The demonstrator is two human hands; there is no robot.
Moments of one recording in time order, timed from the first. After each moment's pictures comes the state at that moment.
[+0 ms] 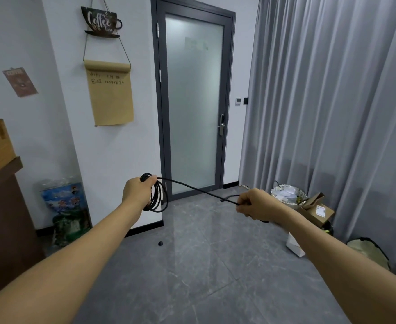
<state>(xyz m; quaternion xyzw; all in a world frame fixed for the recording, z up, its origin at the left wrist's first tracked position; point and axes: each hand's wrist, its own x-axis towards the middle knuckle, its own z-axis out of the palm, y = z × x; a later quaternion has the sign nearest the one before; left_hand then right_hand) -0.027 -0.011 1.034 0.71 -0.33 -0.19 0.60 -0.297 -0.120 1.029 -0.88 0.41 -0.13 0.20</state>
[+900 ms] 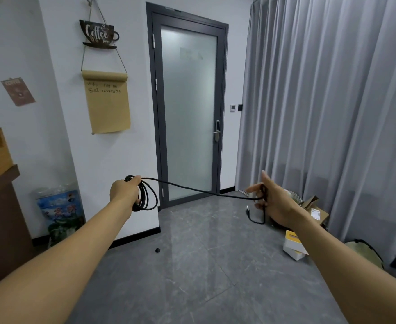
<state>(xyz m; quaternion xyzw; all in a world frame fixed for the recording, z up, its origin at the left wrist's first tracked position) -0.018 -0.001 1.046 0.70 -0.24 -0.20 0.64 -0.340 -0.119 1.032 -0.60 0.35 -0.42 0.59</state>
